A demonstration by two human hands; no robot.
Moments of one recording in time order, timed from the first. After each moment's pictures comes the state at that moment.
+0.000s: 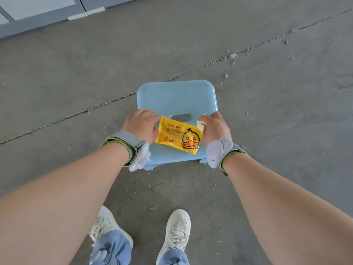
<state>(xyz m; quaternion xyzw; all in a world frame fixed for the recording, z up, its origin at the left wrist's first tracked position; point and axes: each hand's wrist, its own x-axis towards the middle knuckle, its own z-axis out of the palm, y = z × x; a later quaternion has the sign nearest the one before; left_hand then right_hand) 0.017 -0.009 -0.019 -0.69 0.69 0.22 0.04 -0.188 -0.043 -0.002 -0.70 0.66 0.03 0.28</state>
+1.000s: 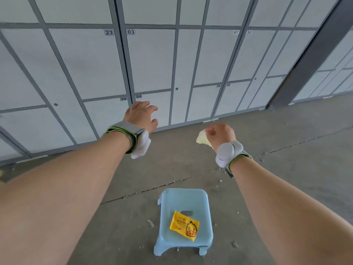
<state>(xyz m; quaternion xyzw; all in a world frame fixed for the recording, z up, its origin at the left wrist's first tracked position) 0.115 -0.075 0.474 -0.78 0.61 0.05 -0.14 -0.113 -0.138 0.448 -0.74 0.62 -0.15 0.23</state>
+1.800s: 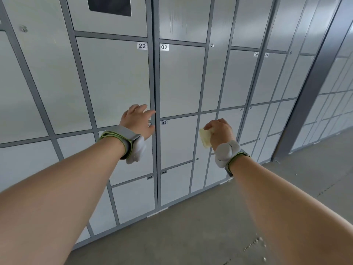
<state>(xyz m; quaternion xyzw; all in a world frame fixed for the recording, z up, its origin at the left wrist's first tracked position) 0.418 -0.146 0.701 -0.73 0.66 -0.09 -0.15 0.187 -0.207 0.670 -0.72 0.58 -0.35 0.14</state>
